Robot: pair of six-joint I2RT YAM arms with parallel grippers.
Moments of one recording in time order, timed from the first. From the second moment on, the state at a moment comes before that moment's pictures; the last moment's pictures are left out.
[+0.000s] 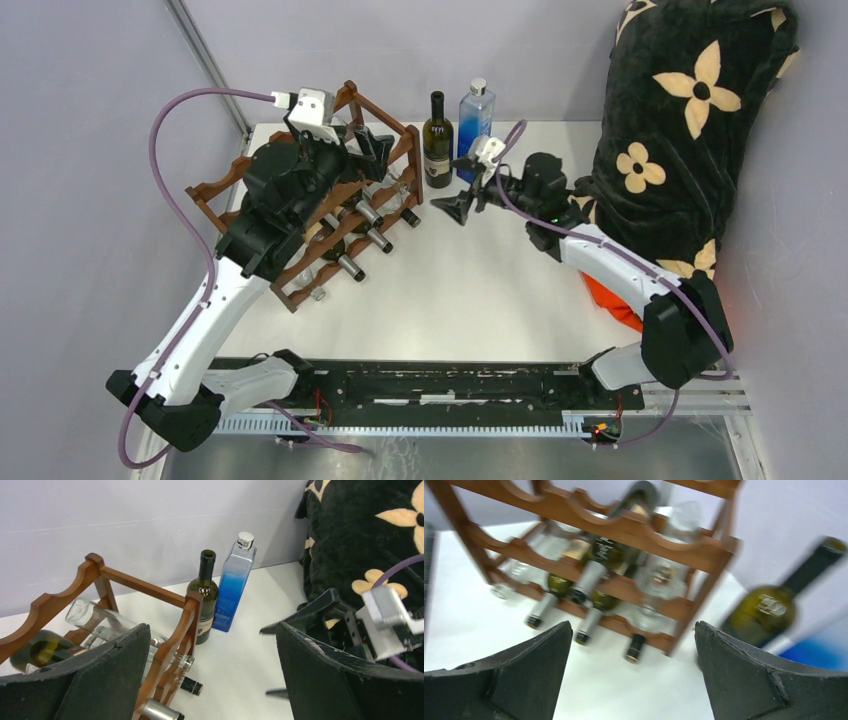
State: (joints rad) left arm -0.56 1.07 1.34 -0.22 -0.16 -0.13; right arm 0.56 1.45 0.99 0.45 -0.63 -0.14
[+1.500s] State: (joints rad) left arm -0.56 1.14 1.25 -0.12 -0.02 -0.34; right arm 0.20 2.13 1.82 0.11 -0.66 -0.14
